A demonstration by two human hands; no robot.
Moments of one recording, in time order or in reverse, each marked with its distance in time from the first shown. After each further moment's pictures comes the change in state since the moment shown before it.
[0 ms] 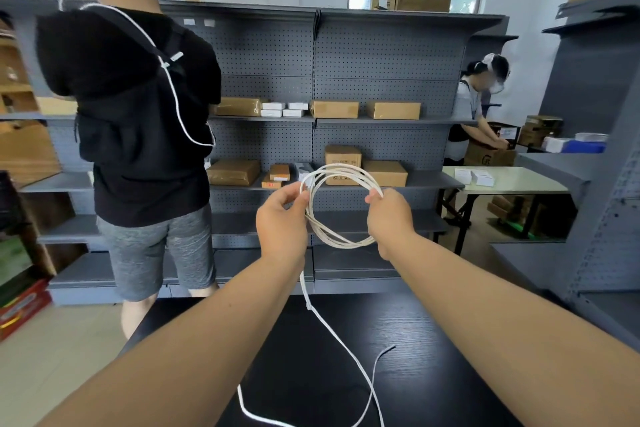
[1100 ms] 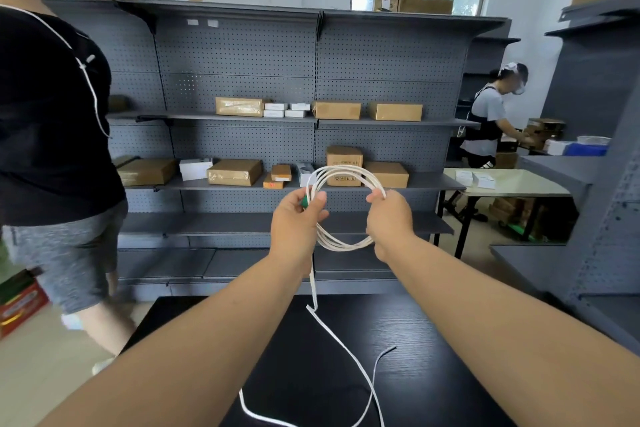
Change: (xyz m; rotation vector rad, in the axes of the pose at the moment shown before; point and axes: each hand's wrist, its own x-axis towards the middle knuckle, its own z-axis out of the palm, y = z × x) left_hand -0.001 -0.006 0.005 -0.071 -0.171 -0.180; right_hand -0.003 -0.001 0.006 0.147 0.048 0.037
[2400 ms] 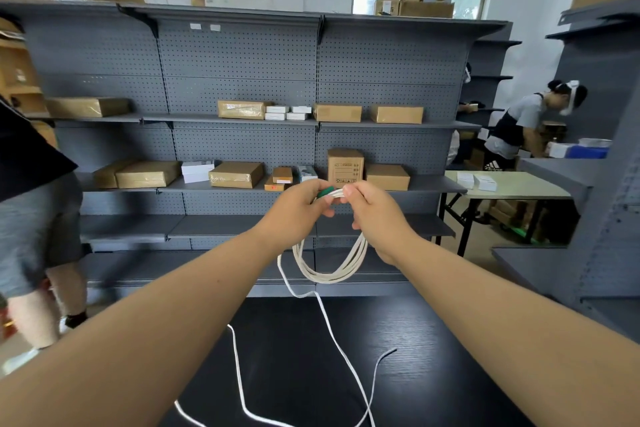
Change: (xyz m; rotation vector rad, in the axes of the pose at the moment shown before) left_hand 0.007 0.041 -0.017 0.801 -0.469 0.359; right_hand -0.014 -0.008 -0.008 -0.098 -0.343 -0.409
